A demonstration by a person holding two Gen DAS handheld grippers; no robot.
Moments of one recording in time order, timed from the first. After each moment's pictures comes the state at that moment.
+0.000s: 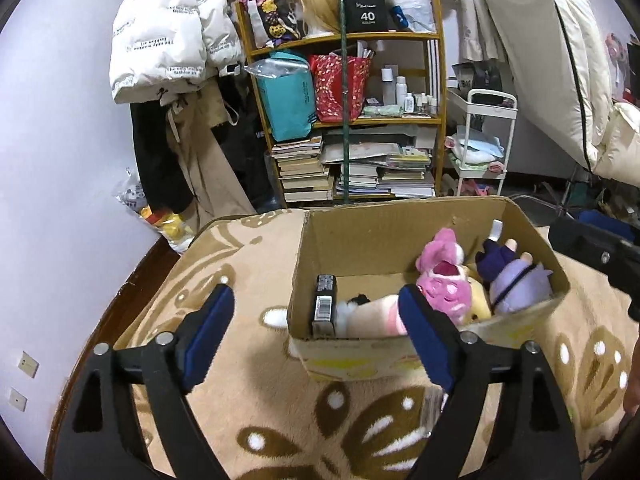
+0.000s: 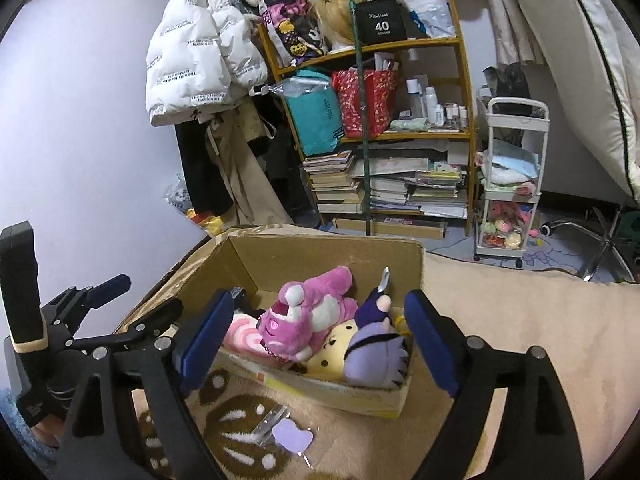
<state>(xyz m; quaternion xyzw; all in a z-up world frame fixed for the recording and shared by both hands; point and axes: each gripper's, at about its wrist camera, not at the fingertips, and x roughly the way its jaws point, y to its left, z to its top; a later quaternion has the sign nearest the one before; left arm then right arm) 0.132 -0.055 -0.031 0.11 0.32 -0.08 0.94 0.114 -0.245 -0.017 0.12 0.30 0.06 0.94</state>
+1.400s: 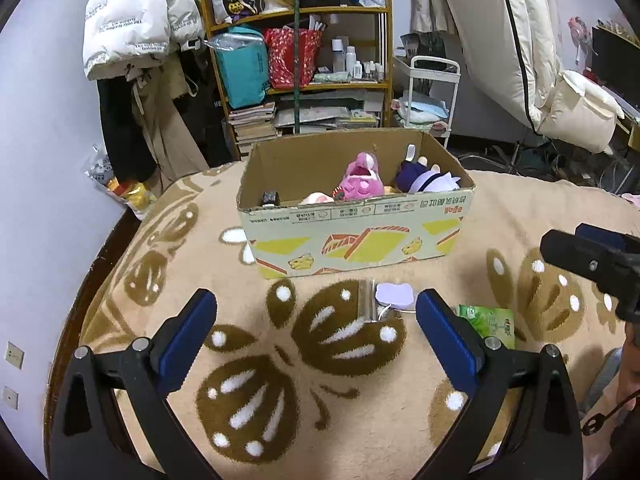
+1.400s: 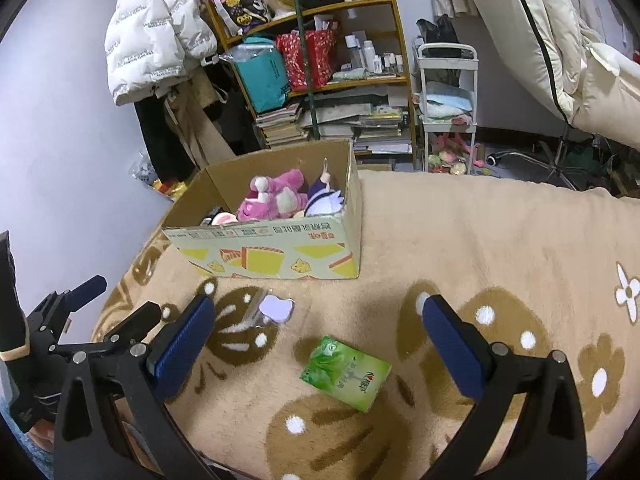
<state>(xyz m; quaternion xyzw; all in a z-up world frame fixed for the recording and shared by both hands) 0.037 -0.049 -0.037 0.10 0.38 -0.16 0.90 0.000 -0.253 -0.023 0.15 0.39 -0.02 0.91</state>
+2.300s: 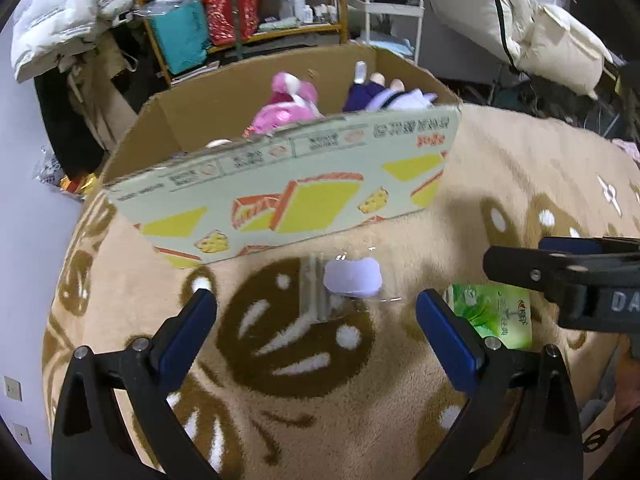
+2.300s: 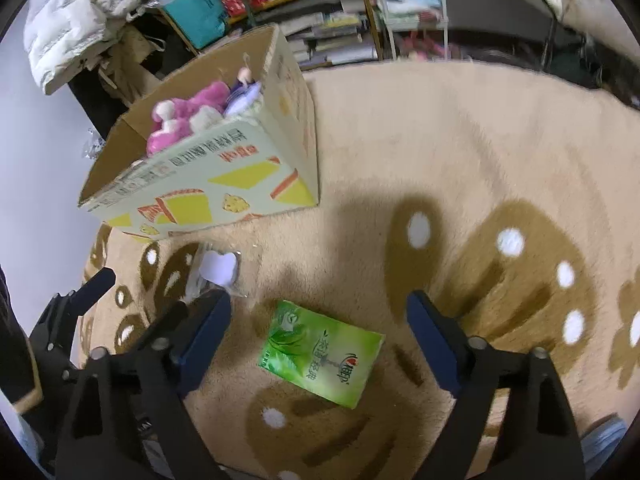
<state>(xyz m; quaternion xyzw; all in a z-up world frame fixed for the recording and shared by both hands) 0.071 -0.114 -0.110 0.16 0.45 -0.22 0.85 0.046 -0.277 -0.109 0.23 0.53 -0.06 0.81</state>
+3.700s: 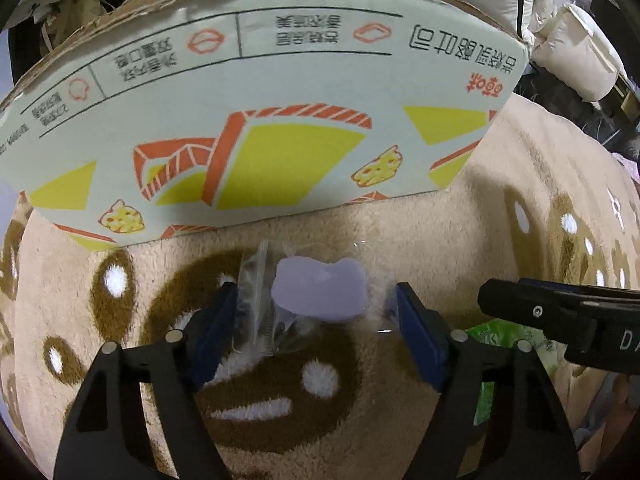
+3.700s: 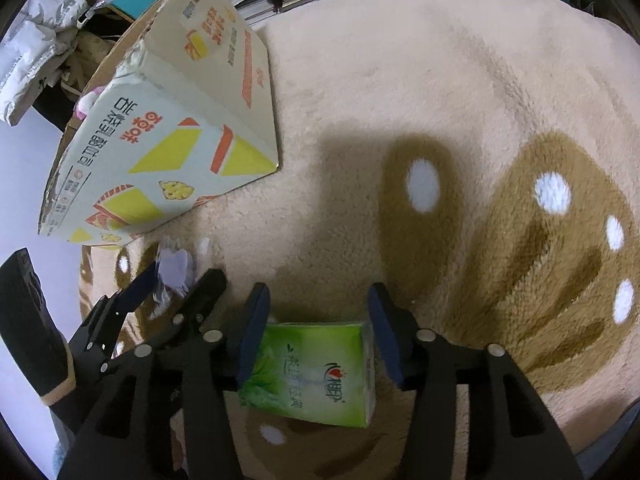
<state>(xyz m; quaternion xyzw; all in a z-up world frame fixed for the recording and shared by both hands) 0.130 -0.145 -0.173 0.11 0.52 -0.23 0.81 0.062 -0.302 -0.159 0.31 0.58 -0.07 0.75</state>
